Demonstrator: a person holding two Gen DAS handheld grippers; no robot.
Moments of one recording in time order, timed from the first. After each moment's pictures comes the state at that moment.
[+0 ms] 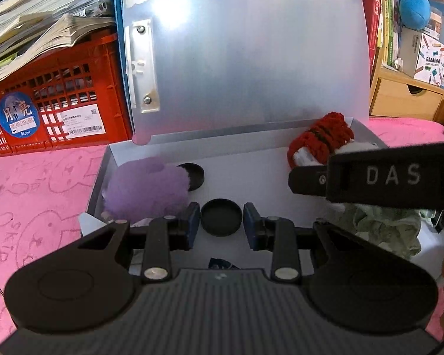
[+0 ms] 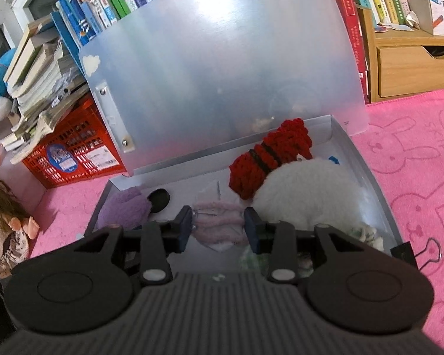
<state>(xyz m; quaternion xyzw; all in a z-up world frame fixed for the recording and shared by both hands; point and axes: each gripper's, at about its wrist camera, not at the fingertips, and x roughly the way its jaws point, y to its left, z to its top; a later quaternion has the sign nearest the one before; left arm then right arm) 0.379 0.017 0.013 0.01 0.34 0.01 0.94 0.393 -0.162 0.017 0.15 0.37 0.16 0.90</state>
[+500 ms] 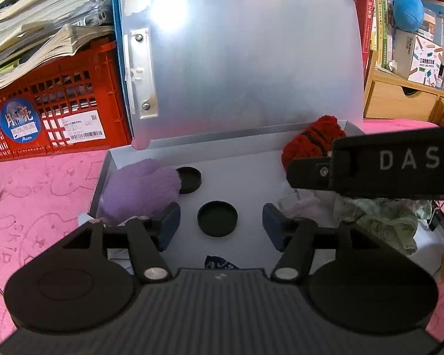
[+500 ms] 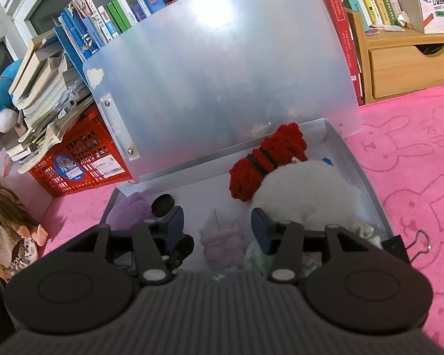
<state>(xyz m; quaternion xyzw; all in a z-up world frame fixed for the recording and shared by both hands) 0.372 0.011 0.020 0.01 0.33 0.00 0.94 0.384 -0.170 0.024 0.16 0.36 0.16 0.90</state>
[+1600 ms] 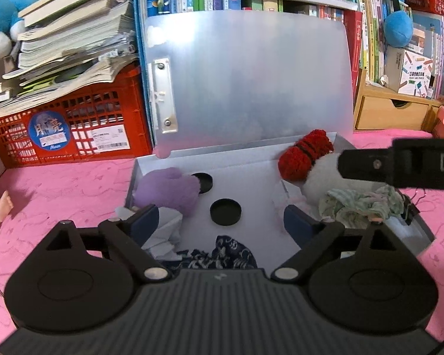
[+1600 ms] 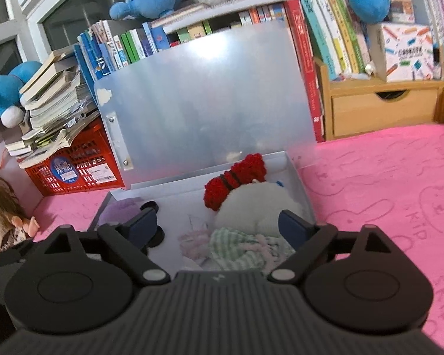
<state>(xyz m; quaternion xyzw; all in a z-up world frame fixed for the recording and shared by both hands) 0.321 0.014 0.053 0.02 0.31 0.02 0.95 0.332 -0.196 0.058 0.11 0.31 0.12 0.94</state>
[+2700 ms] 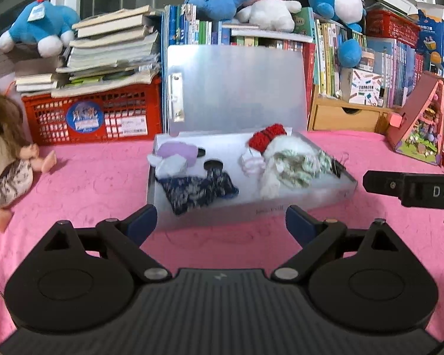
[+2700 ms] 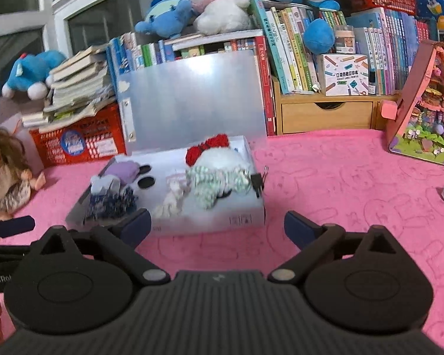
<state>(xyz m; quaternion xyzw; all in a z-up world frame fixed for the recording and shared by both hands) 0.139 0.006 0.068 -0.01 0.26 0.00 0.97 0.174 -0.231 0.063 0.05 0.26 0.09 0.96</state>
